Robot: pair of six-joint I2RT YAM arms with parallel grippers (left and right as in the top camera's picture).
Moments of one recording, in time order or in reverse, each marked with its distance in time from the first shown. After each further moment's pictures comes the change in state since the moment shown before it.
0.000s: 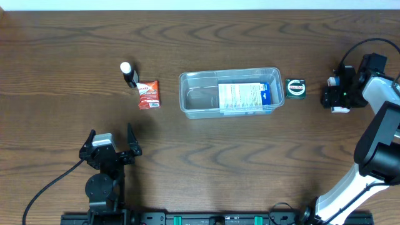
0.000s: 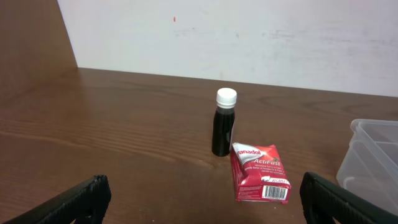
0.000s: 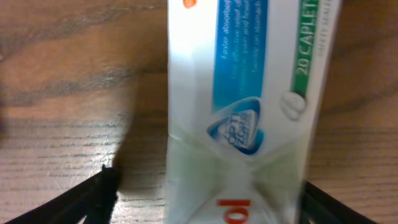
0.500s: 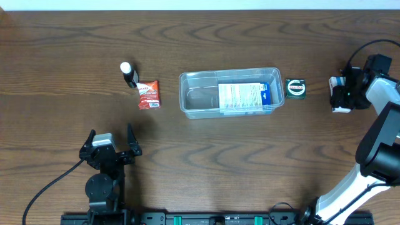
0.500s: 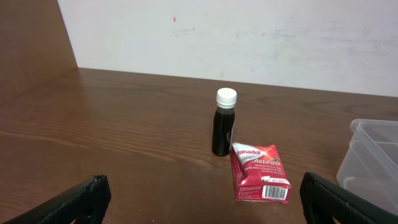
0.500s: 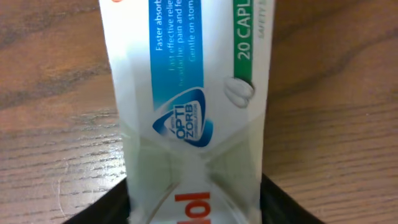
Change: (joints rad) left arm 0.000 0.000 0.000 0.000 0.000 0.000; right arm -0.026 0.000 0.000 0.017 0.039 0.071
